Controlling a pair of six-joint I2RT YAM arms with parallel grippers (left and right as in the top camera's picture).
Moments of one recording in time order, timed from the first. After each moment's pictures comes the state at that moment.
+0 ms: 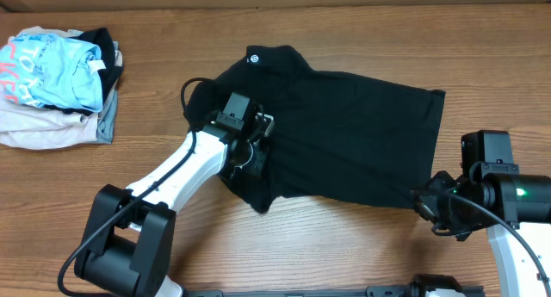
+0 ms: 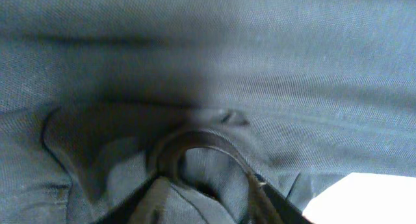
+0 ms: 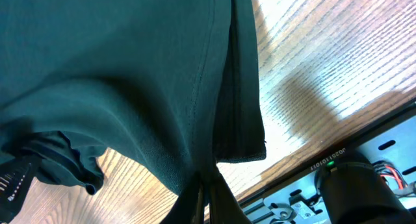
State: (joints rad) left arm -0.42 1.74 1.07 -0.64 0.21 -0.08; right arm -0.06 1.04 1.07 -1.46 -0.14 0.75
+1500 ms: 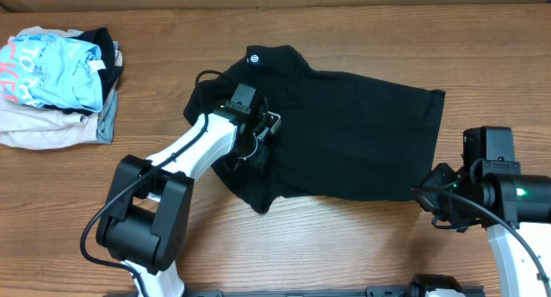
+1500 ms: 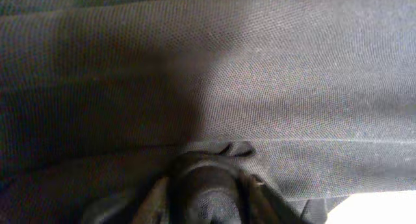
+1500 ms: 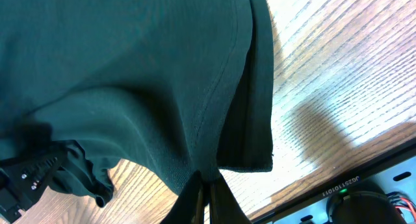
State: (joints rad) left arm -0.41 1.90 1.21 -0.73 0.26 0.03; right arm -0.06 1.04 1.07 -1.38 -0.13 0.73
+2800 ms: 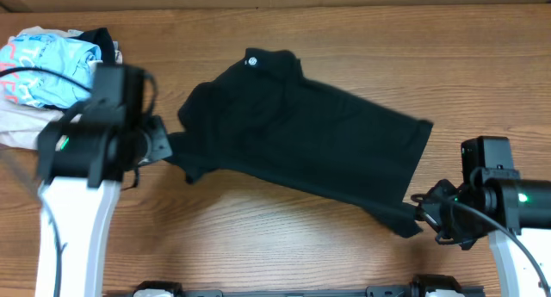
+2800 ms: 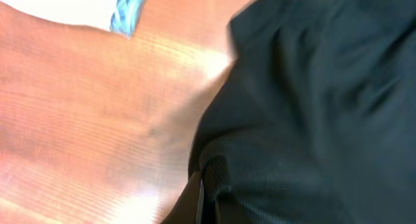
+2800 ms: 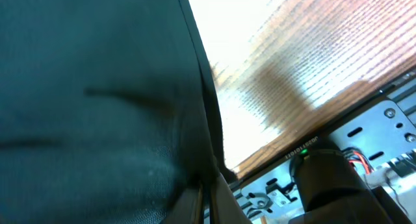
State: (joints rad) left arm -0.08 1.29 1.54 -1.40 -0.16 -0.41; right arm -0.06 1.01 1.07 -1.53 -0.10 0.72
